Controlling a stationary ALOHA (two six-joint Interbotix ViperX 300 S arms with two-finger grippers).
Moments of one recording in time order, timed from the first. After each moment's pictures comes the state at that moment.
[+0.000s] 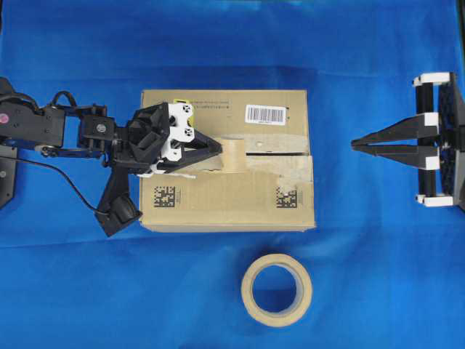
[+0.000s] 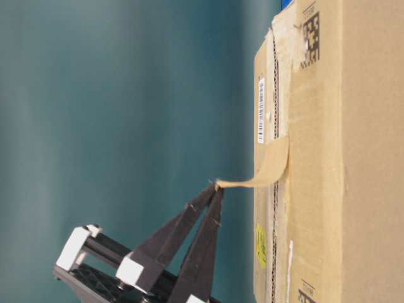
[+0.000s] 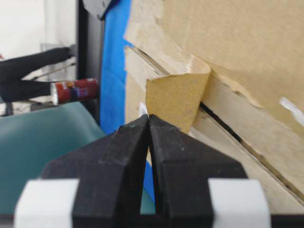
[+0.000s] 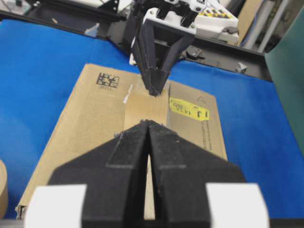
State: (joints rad) left arm 0.01 -0.18 0.78 -0.03 -0.20 1.49; right arm 0.01 -0.77 1.16 -0.08 -0.33 0.00
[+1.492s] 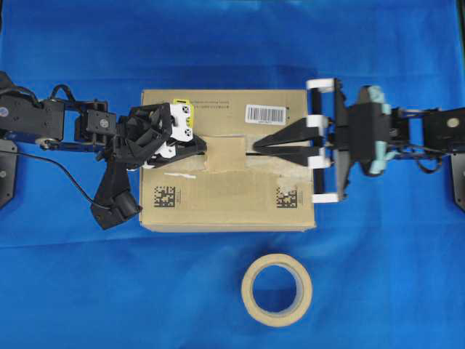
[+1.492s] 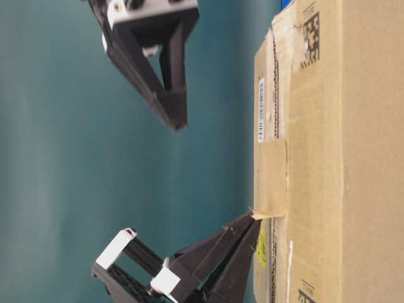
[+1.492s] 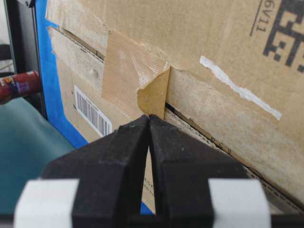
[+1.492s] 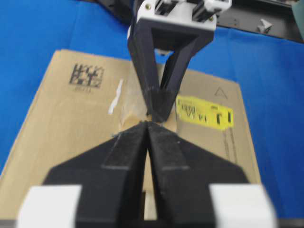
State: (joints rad) left arm 0.04 -0.18 0.78 -0.02 -0.02 1.53; right arm -0.02 -0.19 0.83 -0.03 -0.43 0.01
